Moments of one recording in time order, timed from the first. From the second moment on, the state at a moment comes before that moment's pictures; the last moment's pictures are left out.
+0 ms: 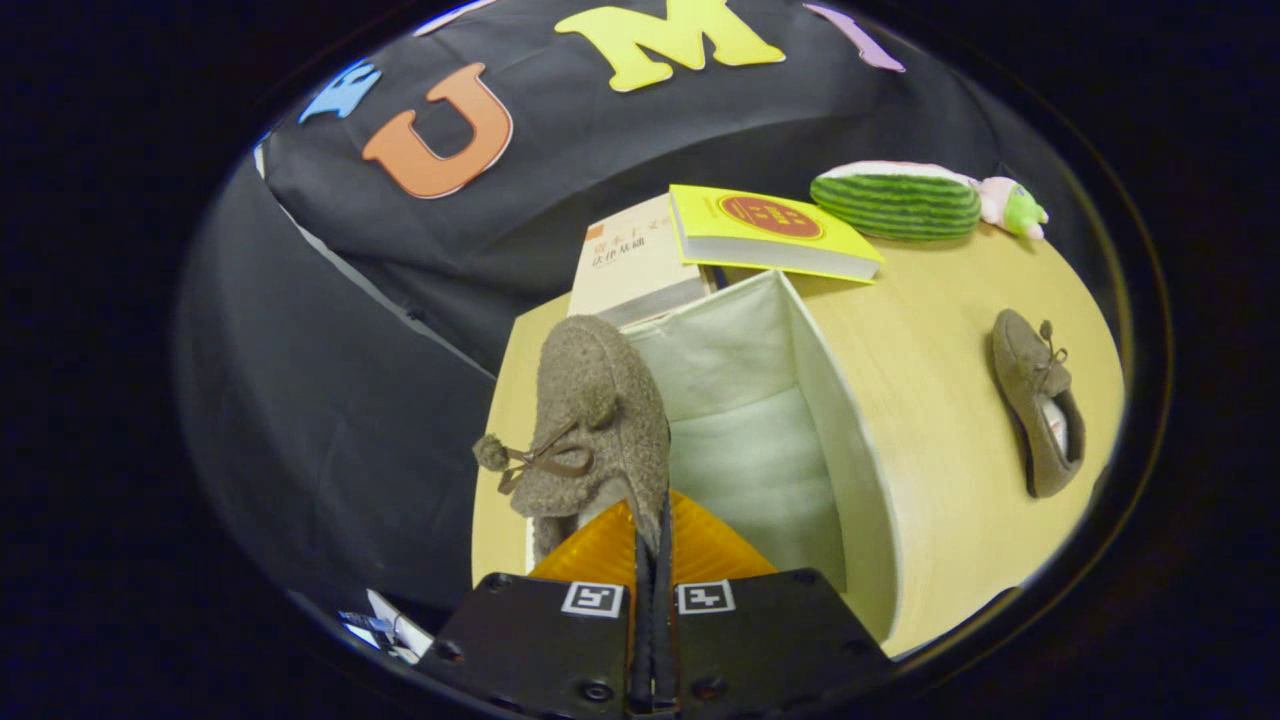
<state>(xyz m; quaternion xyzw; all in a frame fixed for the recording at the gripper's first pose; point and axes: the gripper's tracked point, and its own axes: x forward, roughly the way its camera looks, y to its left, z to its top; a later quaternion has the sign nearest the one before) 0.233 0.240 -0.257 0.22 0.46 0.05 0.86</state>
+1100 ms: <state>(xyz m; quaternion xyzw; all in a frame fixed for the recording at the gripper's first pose) 0.247 0.116 -0.204 0.06 0.39 0.03 0.92</state>
